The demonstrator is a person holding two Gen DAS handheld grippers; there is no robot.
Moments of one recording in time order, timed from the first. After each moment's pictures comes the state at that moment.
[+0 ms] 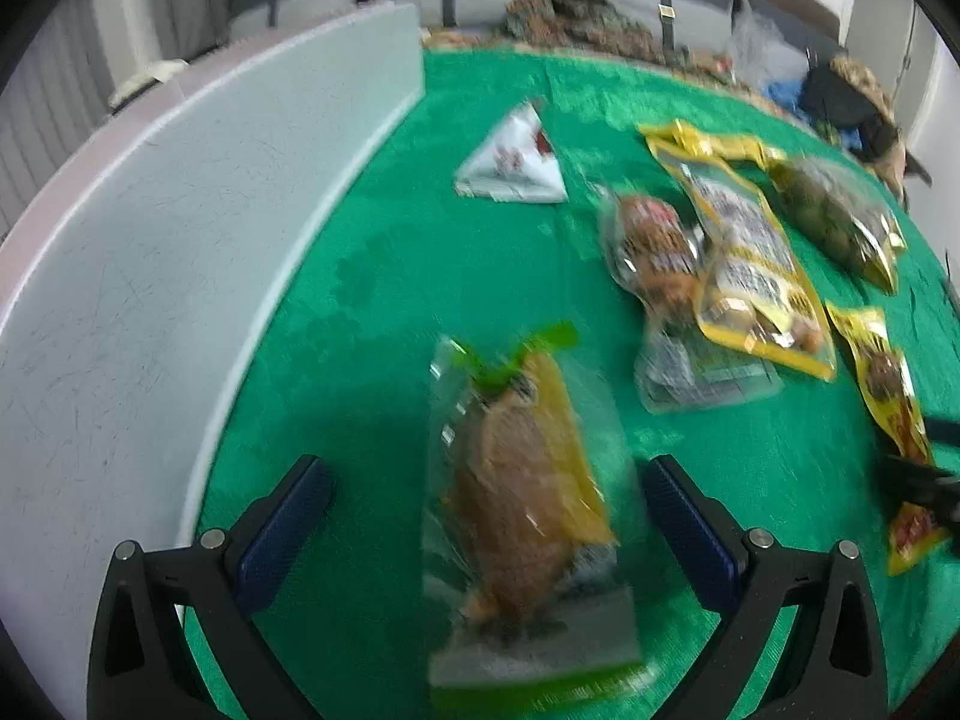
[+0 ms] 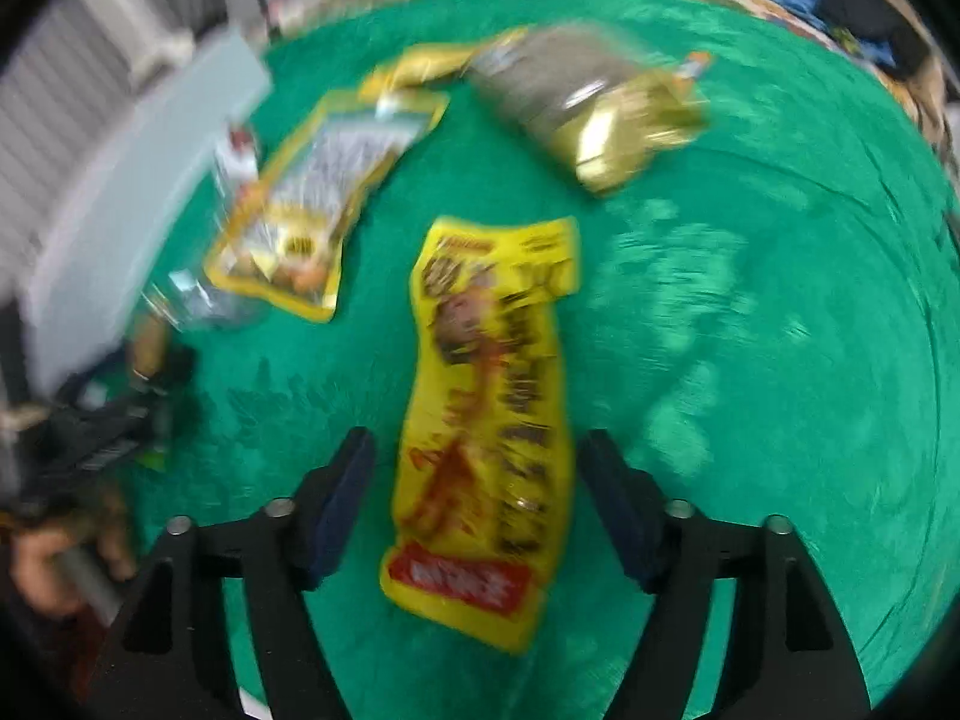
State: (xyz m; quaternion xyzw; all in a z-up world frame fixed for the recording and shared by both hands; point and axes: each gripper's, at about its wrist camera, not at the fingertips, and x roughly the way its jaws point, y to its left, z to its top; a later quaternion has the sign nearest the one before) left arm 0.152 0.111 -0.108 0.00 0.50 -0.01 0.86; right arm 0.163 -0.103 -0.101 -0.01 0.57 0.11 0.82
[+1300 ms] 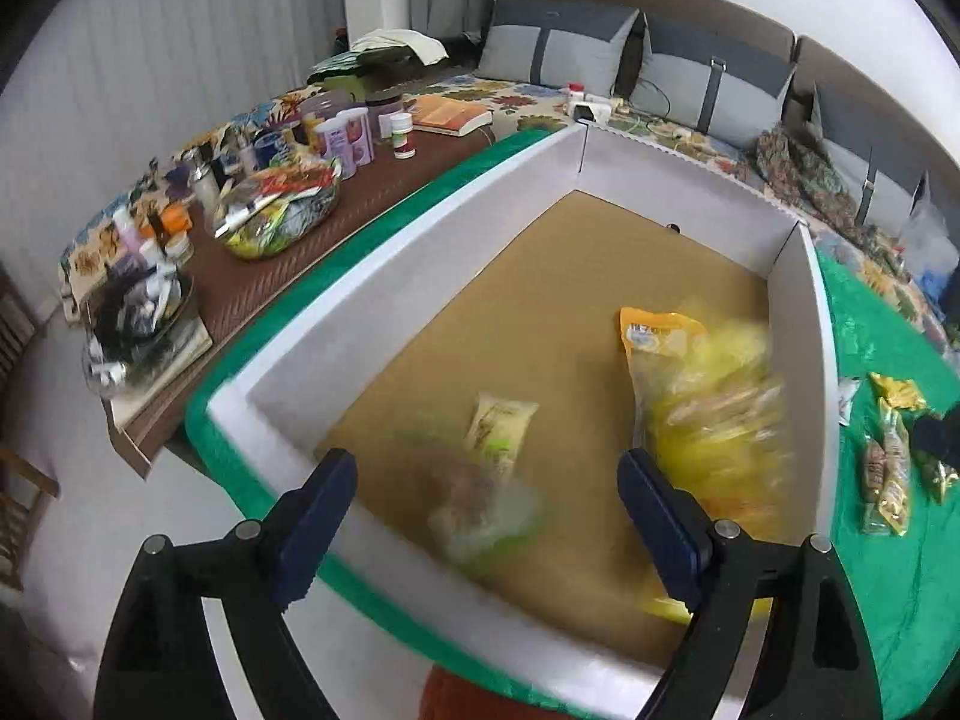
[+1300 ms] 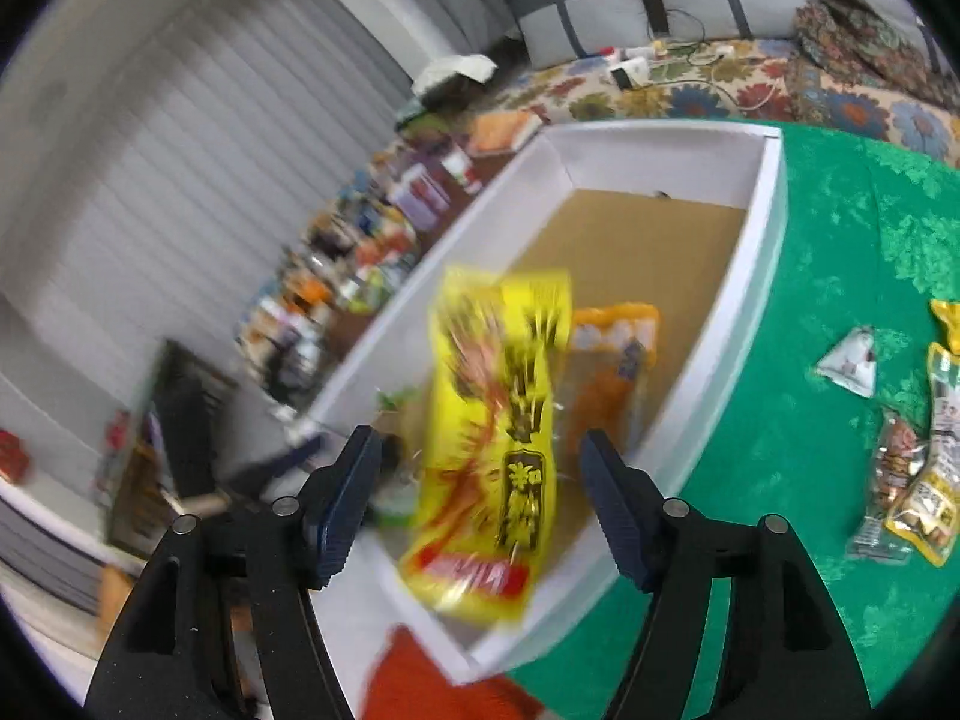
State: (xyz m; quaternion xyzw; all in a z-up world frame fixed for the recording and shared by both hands) left arm 0.057 0.383 0.018 -0.12 0.43 0.19 0.87; right arm 0.157 0.183 0.037 0.10 0.46 0.39 0.79
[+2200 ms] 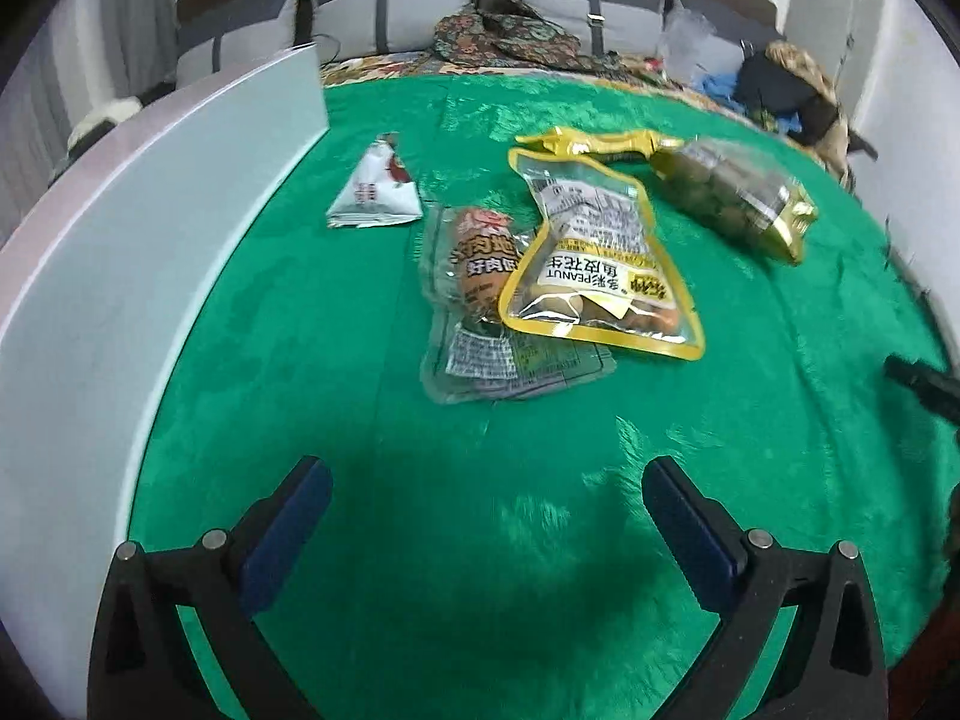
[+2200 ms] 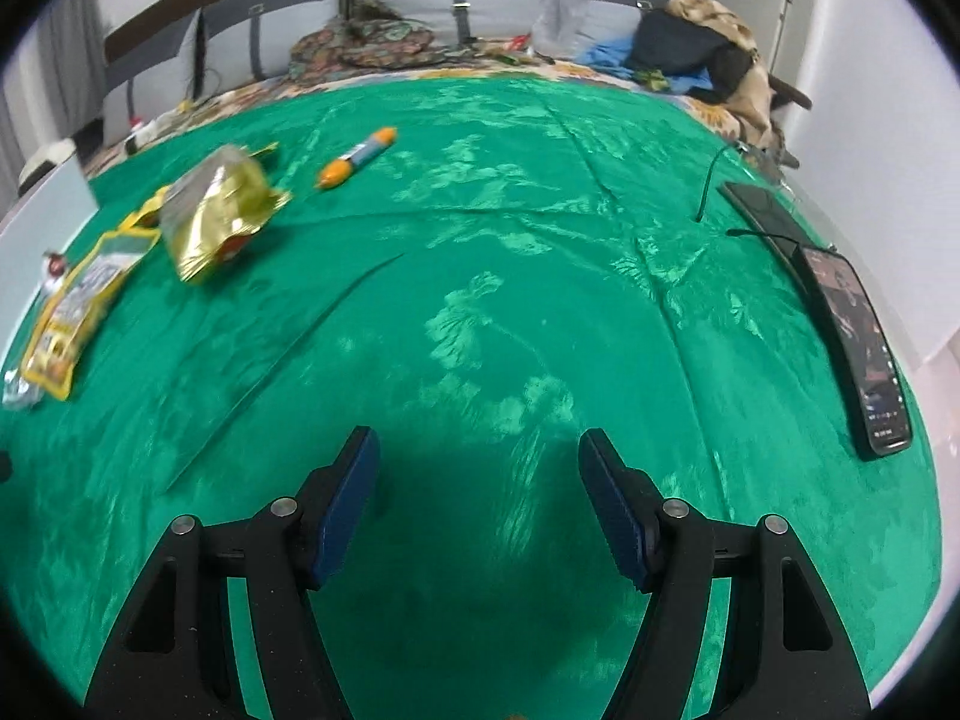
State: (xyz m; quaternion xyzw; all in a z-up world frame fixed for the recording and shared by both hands) left arm 0.141 0.053 -0.094 0.02 0.47 -0.06 0.88; right arm 0.123 -0.269 -0.103 0.03 0.44 -0.07 0.89
